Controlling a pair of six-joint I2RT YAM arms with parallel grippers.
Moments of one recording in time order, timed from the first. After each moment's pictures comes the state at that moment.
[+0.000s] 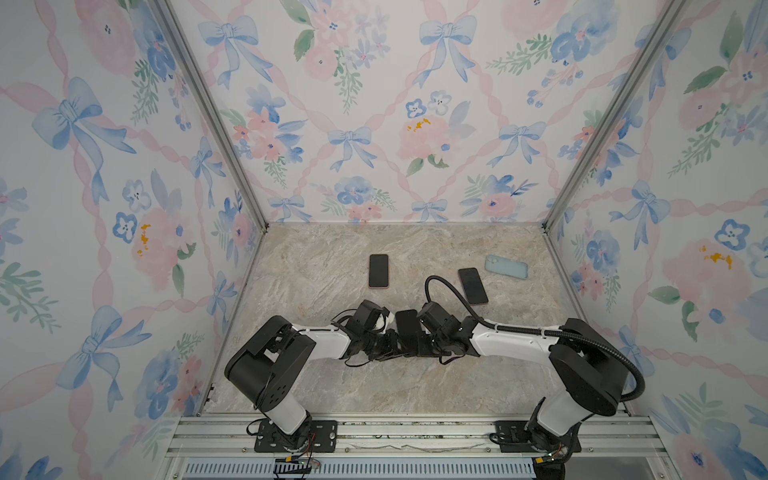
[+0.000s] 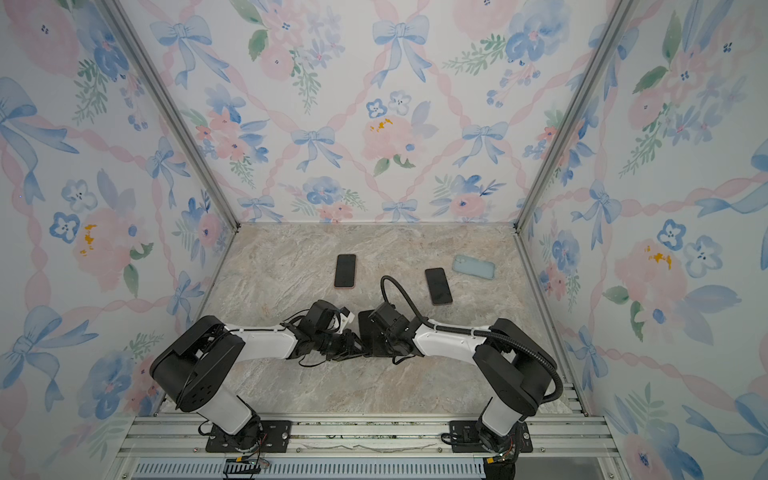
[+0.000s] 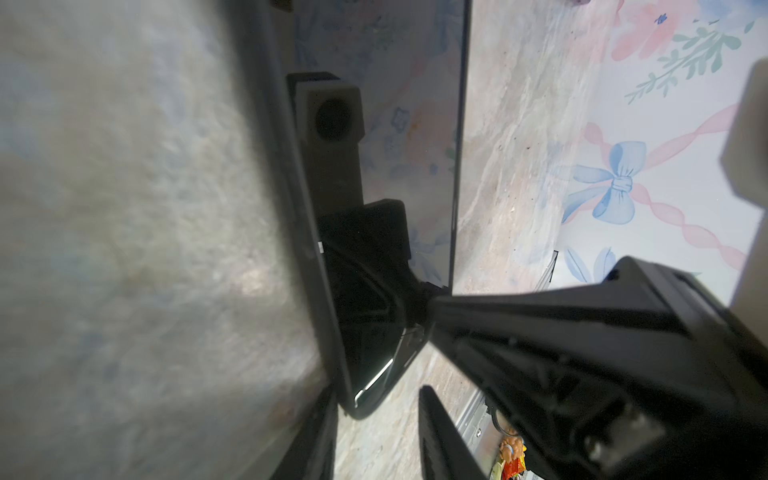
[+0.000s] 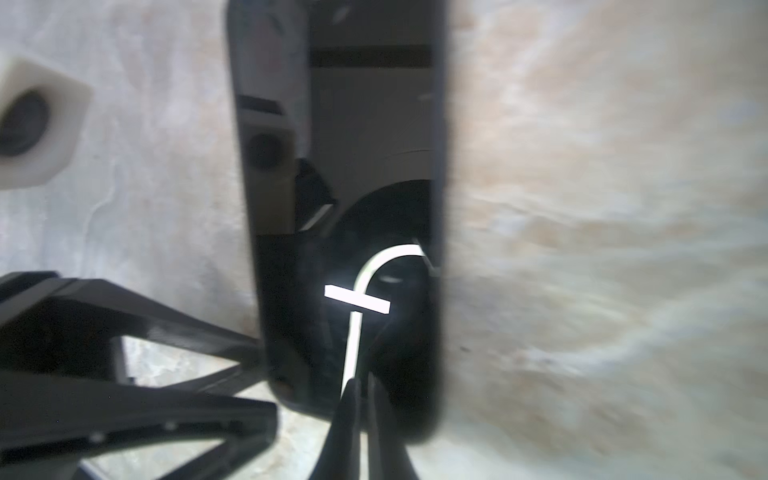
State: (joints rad) left arm -0.63 1.62 0.59 0.11 0.62 -0.84; right arm 0.91 1.67 0.87 -0.27 -0.09 0.80
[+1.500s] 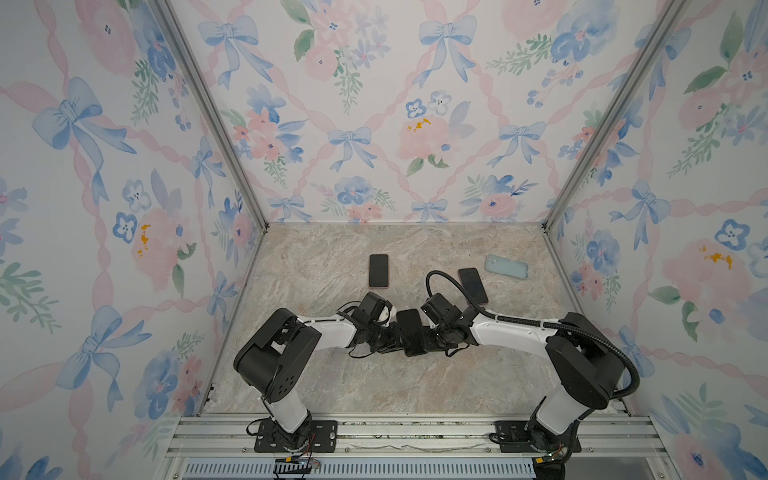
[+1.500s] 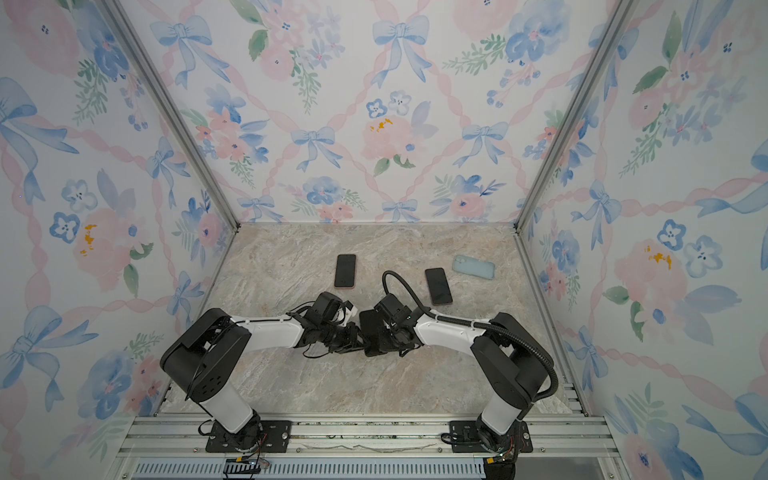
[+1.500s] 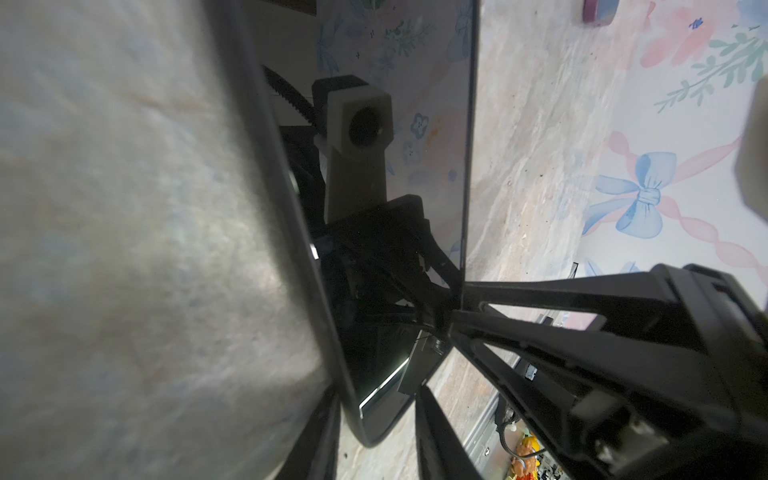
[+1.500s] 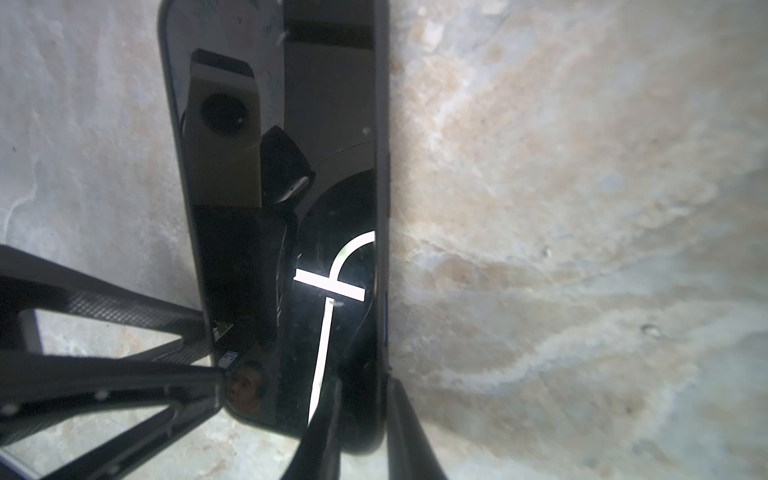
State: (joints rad) left arm -0.62 1.69 0.72 -0.03 0.58 -0.78; right arm 0.82 1.68 0.93 -0.43 -0.07 0.66
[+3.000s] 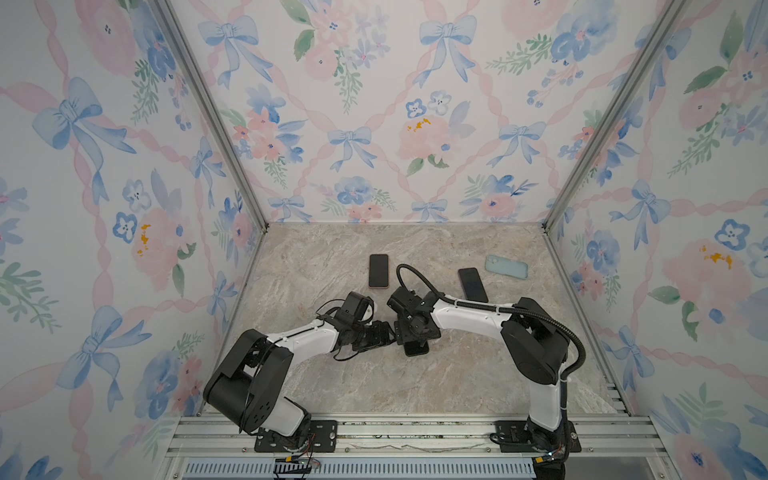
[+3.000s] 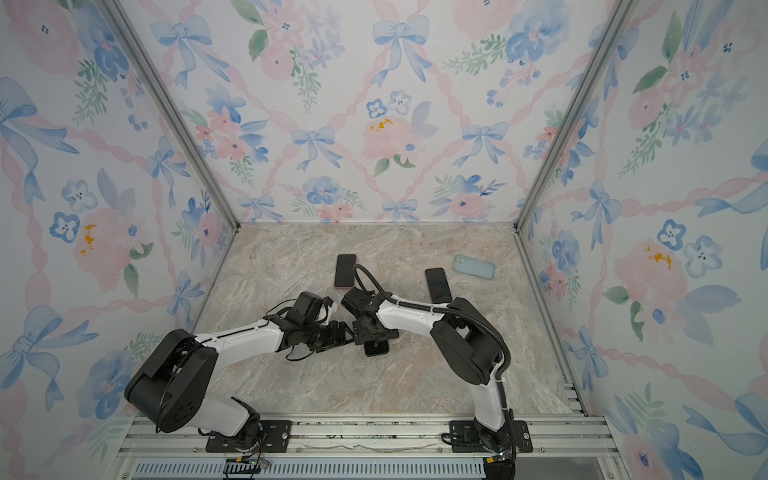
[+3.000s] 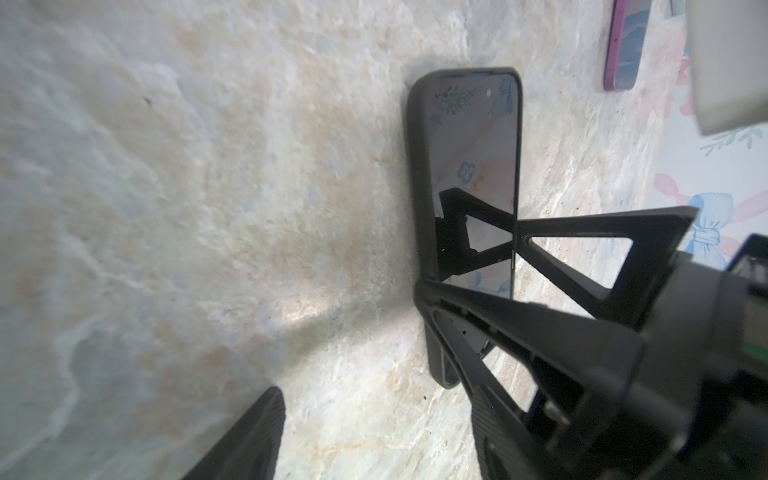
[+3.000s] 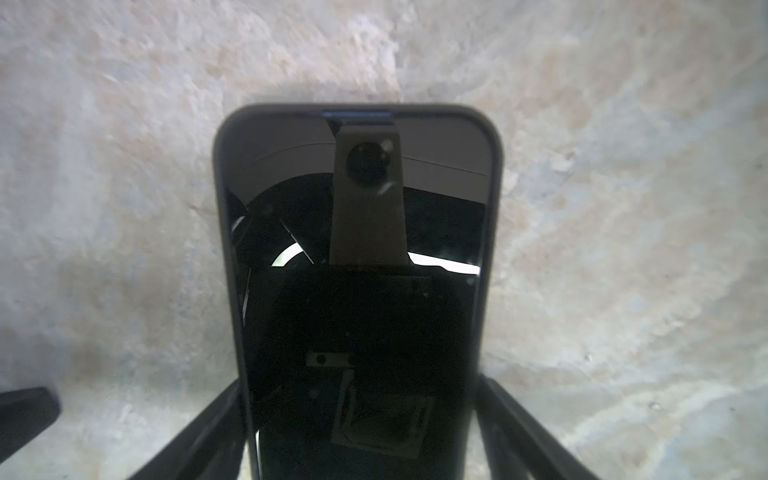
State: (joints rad) left arm -0.52 1.48 0.64 -0.18 0.43 -0.67; right arm 0.91 1.99 1.36 -0.75 0.16 0.70
